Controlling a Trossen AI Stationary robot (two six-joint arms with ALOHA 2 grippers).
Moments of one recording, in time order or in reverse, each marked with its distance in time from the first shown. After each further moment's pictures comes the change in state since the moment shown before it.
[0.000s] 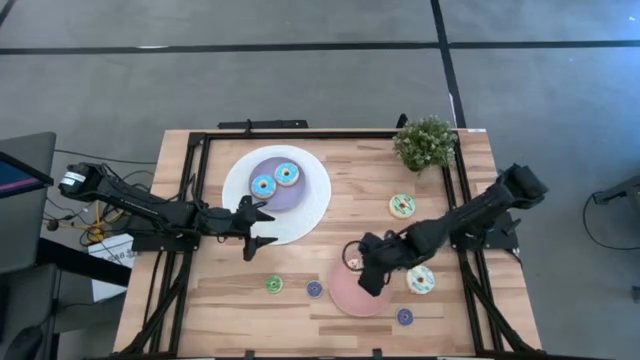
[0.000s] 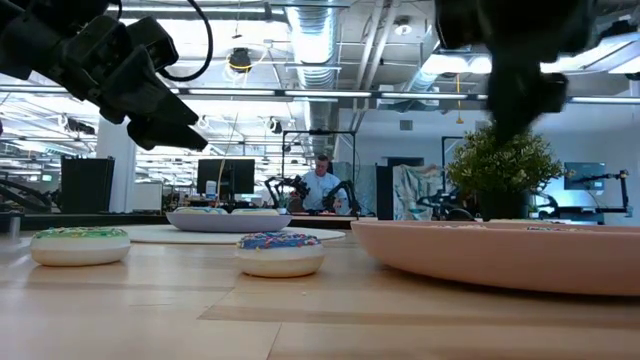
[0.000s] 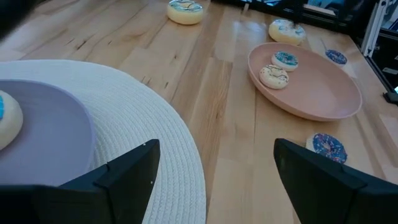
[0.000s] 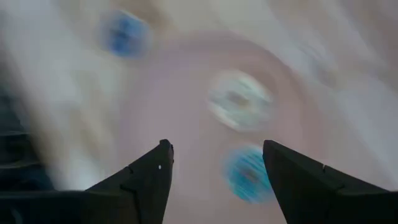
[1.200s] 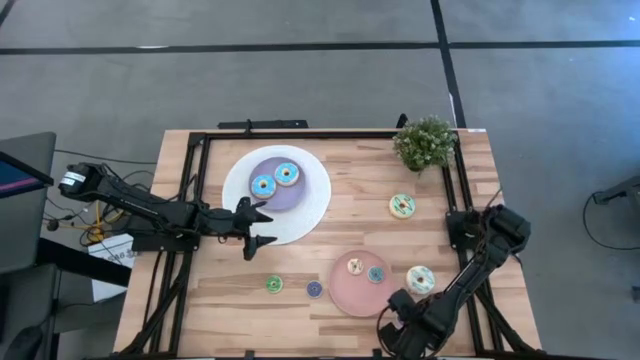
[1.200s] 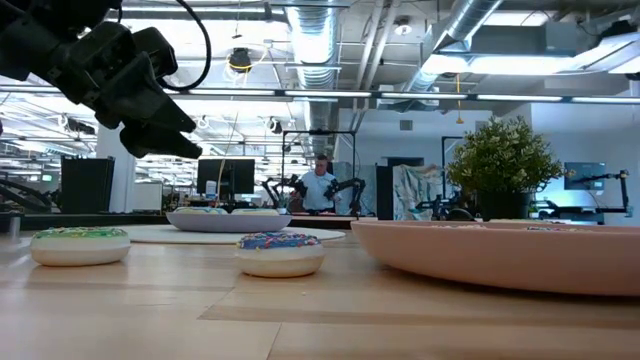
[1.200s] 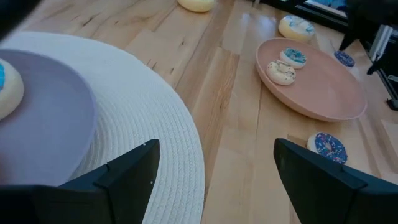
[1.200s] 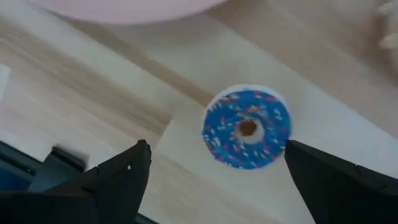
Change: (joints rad) left arm 0.000 0.000 0.000 -0.042 -0.005 -0.098; right arm 0.449 0.361 0.217 -0.209 -0.073 0.907
